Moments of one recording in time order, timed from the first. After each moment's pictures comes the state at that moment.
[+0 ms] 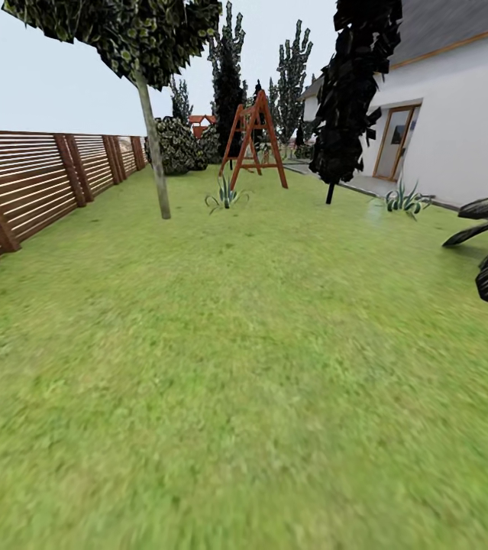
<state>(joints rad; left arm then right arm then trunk) -0.03 0.03 0.00 -0.07 0.00 -0.24 0.00 0.00 0.00 -0.02 -0.03 0.00 -0.08 0.00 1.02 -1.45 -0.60</state>
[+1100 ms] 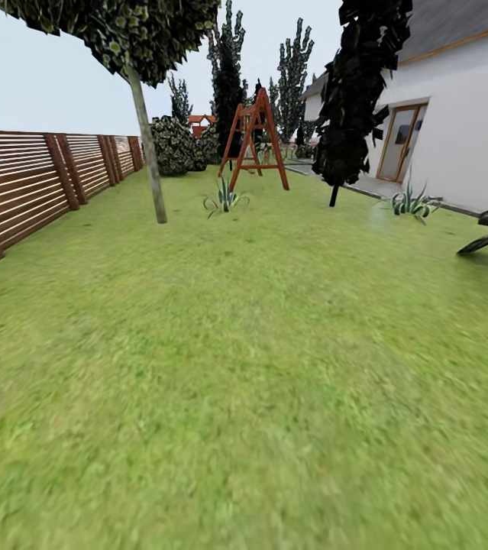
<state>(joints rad) -0.03 0.03 0.00 -0.07 0.00 -0.24 0.00 0.00 0.00 -0.02 -0.03 0.00 -0.08 0.00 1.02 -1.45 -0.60</state>
